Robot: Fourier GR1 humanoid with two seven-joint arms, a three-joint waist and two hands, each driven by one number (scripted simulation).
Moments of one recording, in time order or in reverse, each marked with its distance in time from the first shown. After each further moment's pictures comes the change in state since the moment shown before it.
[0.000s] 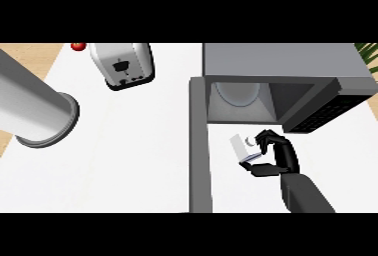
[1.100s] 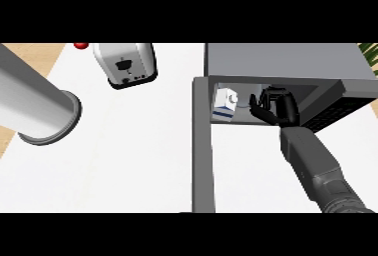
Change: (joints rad) left arm -0.113 0.014 0.002 0.063 -0.033 -0.017 0.058; right arm -0.319 -0.073 -0.042 0.090 -0.027 -0.142 0.213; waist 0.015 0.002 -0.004
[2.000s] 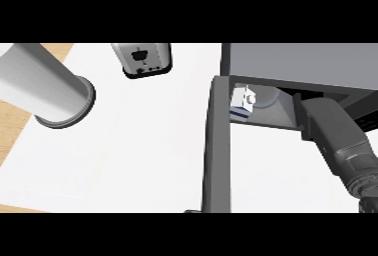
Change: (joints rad) left arm -0.102 0.057 -0.027 0.043 -0.007 0.006 0.005; right arm -0.174 -0.139 0.041 0.064 0.068 -0.242 0.149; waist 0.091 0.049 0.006
